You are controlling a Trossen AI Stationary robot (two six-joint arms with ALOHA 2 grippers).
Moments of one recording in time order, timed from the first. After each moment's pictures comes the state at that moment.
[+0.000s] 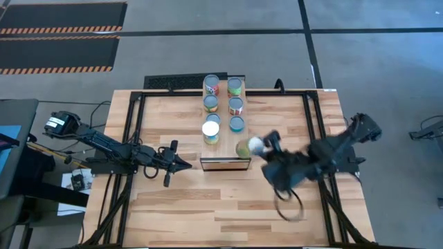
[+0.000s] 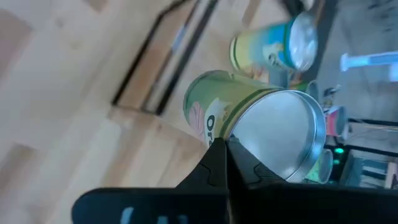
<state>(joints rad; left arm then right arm) -0.26 1.08 0.13 0.75 -0.15 -0.17 0.50 1.55 1.76 -1.36 0.67 -0.26</state>
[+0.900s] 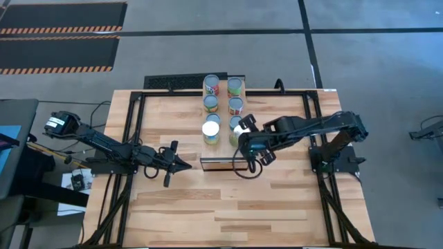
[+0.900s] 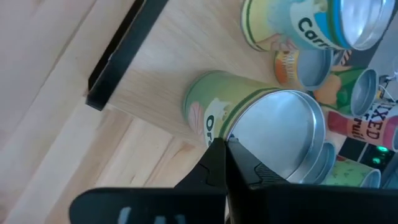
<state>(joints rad) -0.26 1.08 0.13 0.73 -0.14 -0.18 0.18 1.67 1.76 -1.27 0.42 -0.52</state>
